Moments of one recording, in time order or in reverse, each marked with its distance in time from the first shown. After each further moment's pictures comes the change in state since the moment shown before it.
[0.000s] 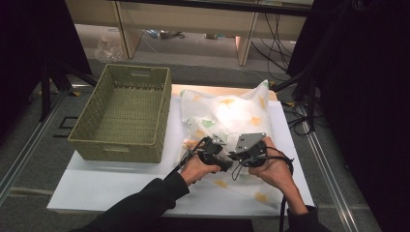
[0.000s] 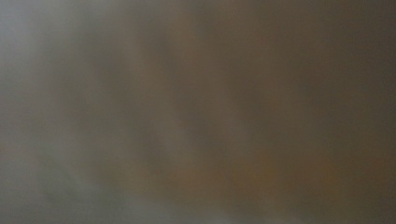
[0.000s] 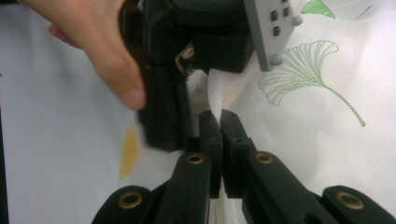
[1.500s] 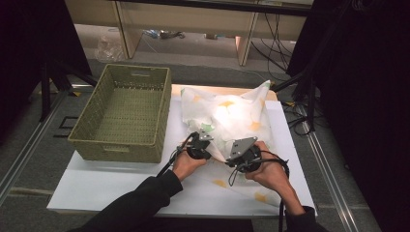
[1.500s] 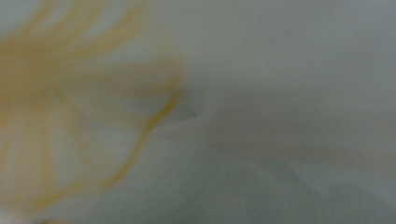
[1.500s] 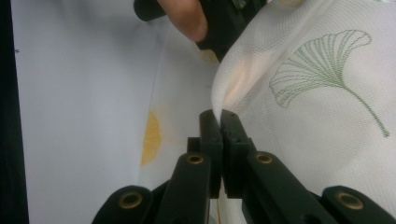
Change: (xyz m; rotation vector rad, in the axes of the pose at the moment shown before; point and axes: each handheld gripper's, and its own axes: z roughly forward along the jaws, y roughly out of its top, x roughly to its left) left arm 0.029 -0.010 -0.004 -0.071 0.075 -0.023; right arm 0.009 -0.002 0.016 0.063 0.059 -0.035
